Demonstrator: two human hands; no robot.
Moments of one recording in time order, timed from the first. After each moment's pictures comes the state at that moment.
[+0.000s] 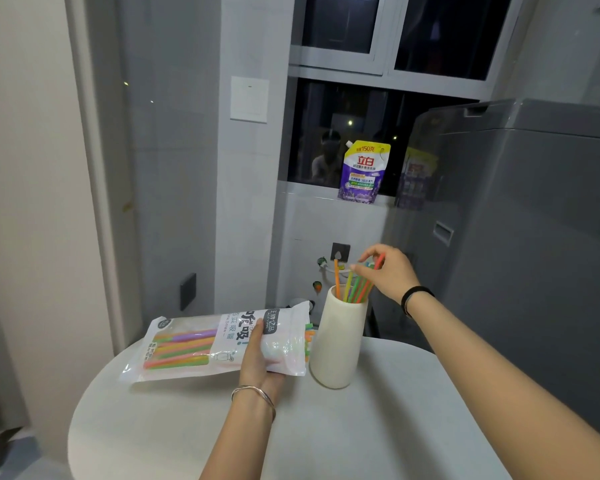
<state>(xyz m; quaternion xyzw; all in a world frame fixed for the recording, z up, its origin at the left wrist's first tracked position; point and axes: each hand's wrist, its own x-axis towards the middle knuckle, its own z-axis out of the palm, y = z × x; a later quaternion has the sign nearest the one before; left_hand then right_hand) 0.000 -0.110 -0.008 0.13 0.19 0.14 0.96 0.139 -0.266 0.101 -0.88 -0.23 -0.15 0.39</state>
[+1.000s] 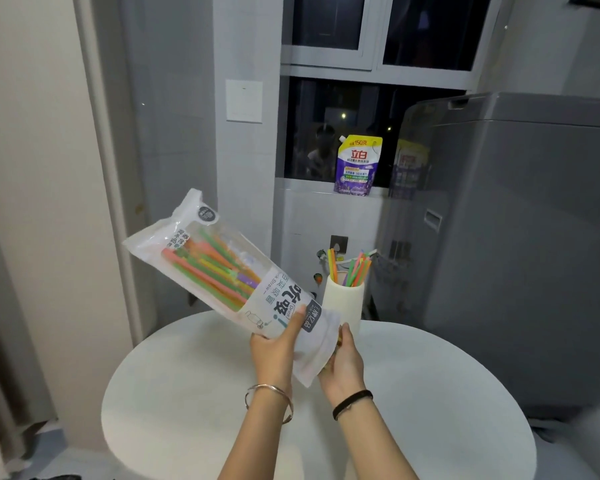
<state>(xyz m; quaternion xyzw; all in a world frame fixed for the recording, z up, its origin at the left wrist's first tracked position) -0.035 -0.131 -0.008 0.46 0.19 0.30 0.81 -0.010 -0.211 -0.004 -0.39 0.08 0.15 0.90</state>
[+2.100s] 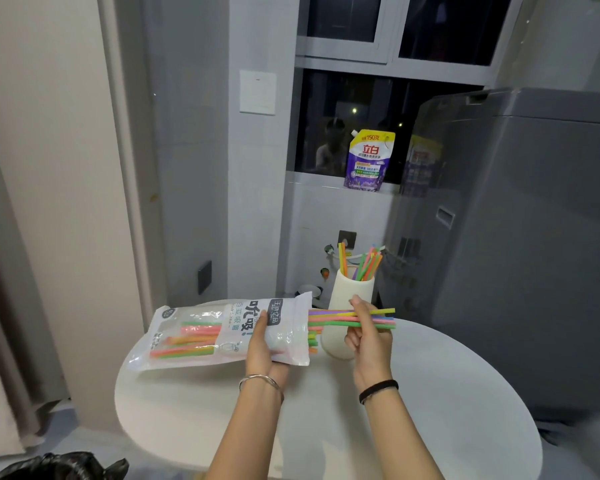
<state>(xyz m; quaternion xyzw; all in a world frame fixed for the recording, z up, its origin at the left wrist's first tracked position) -0.045 -0.106 -0.015 0.14 0.19 0.14 0.96 -0.005 -0.232 0.007 -0.51 0.00 -0.02 0.86</state>
